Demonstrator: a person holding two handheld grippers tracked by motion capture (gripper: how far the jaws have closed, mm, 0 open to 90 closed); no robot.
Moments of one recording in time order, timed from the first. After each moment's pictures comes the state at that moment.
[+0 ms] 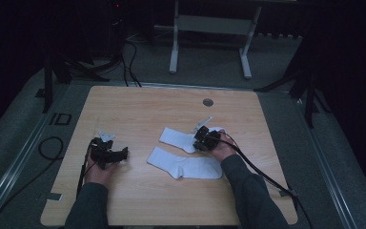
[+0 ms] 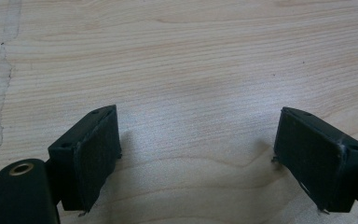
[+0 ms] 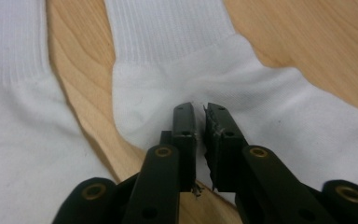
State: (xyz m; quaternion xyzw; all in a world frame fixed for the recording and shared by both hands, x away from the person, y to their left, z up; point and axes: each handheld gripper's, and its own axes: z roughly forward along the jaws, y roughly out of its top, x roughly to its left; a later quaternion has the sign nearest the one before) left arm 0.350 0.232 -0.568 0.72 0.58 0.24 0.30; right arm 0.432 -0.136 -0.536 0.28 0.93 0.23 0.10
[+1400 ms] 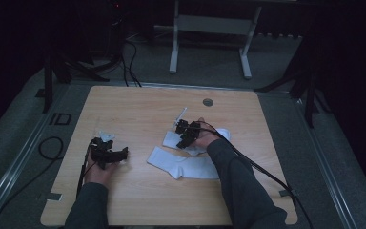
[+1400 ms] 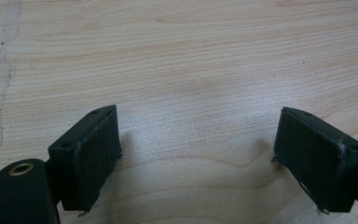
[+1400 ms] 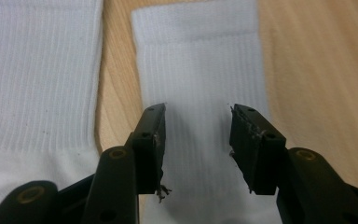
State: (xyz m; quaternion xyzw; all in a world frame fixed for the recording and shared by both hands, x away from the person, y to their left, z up) left arm 0.350 0.232 -0.568 0.72 0.58 0.24 0.30; right arm 0.463 -0.068 -0.528 0.17 0.97 0.16 0.04
